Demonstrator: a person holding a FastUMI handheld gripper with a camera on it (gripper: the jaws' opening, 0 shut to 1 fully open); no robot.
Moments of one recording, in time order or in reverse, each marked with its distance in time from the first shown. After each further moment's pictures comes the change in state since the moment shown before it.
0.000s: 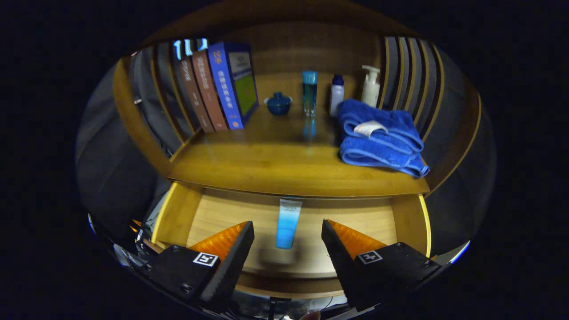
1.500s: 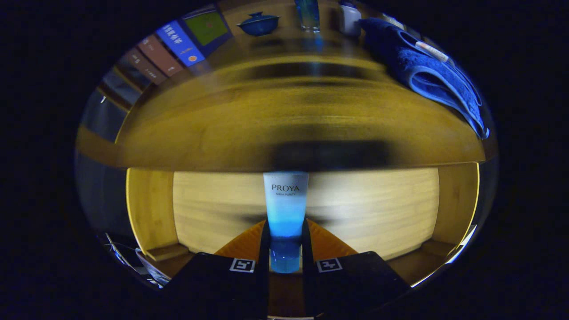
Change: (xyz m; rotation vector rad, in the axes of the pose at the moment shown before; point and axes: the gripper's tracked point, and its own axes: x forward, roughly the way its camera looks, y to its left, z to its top) arm 0.059 0.024 -0.058 0.091 0.404 0.049
